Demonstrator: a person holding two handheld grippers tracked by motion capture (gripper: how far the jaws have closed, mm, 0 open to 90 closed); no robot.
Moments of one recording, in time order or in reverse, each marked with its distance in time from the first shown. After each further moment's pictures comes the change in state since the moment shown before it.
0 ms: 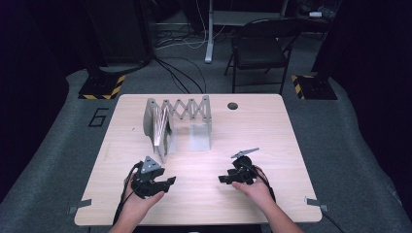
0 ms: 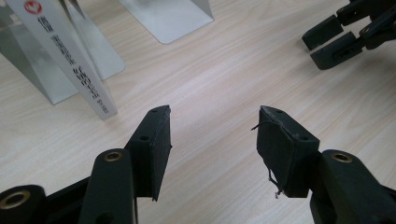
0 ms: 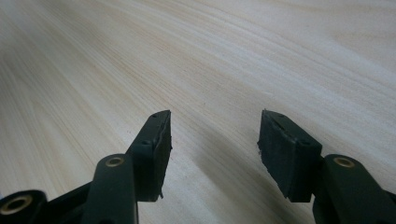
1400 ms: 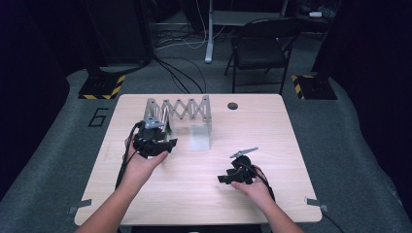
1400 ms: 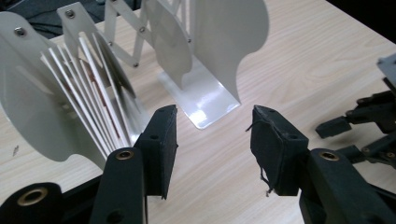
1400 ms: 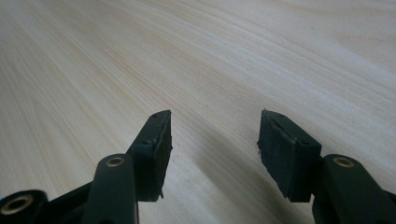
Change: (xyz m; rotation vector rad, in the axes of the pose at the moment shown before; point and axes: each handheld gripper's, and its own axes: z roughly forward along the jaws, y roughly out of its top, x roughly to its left) left arm 0.011 0.116 -0.025 -0.028 0.096 0.017; right arm 0.001 0.002 0.002 0.002 0.004 -0.003
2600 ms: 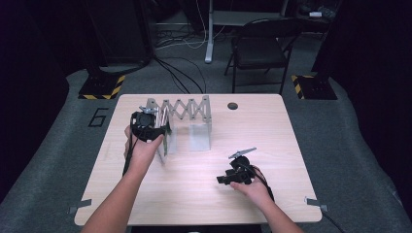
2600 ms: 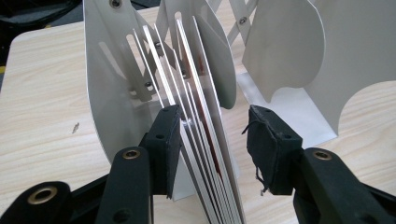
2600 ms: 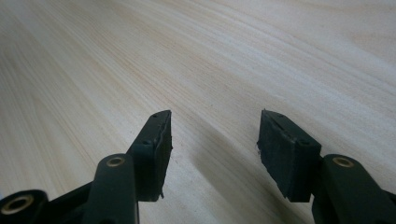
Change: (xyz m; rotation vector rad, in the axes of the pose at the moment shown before) left arm 0.055 0.005 0.055 0.050 0.228 -0.179; right arm 0.001 0.001 0.004 0.013 0.005 -0.011
